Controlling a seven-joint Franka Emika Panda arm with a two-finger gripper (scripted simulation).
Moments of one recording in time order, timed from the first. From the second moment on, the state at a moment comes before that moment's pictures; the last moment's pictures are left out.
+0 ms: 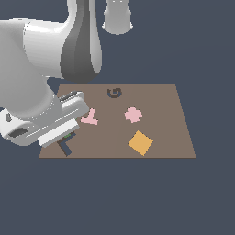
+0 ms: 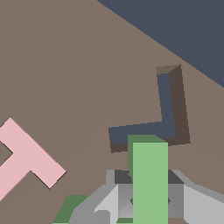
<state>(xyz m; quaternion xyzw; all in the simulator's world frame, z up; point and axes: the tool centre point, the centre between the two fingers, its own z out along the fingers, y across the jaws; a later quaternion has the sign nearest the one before) 0.059 -0.178 0.039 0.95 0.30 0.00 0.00</state>
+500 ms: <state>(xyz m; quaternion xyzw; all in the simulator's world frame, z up) 0.100 -0.174 0.040 0.94 0.34 0.00 0.00</state>
